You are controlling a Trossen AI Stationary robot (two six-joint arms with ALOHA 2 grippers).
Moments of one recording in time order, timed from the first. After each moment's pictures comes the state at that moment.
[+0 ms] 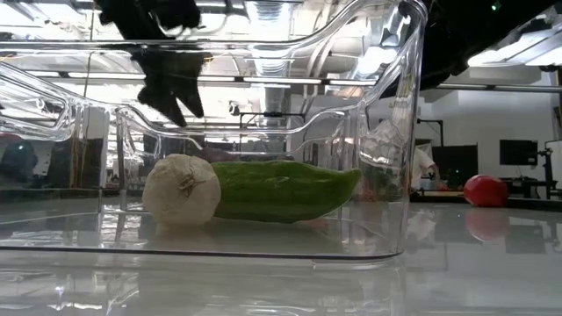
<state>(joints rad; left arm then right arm) 0.43 1.18 0.91 -0.67 -0.09 -0.27 0.37 1.22 0.68 -0.11 0.65 0.31</state>
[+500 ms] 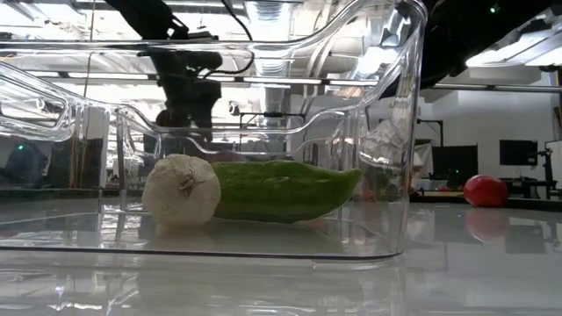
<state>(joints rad) 0.66 1.46 1.07 -0.73 0.12 -0.13 0.35 1.22 0.68 -0.11 0.63 0.25</state>
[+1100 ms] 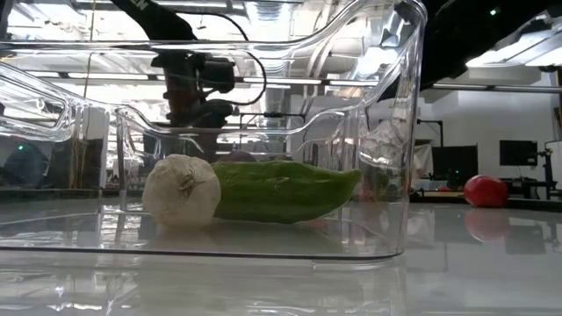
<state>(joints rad) 0.62 1.62 1.12 -0.84 0.14 -0.50 0.34 1.22 0.68 -0.12 0.57 0.20</state>
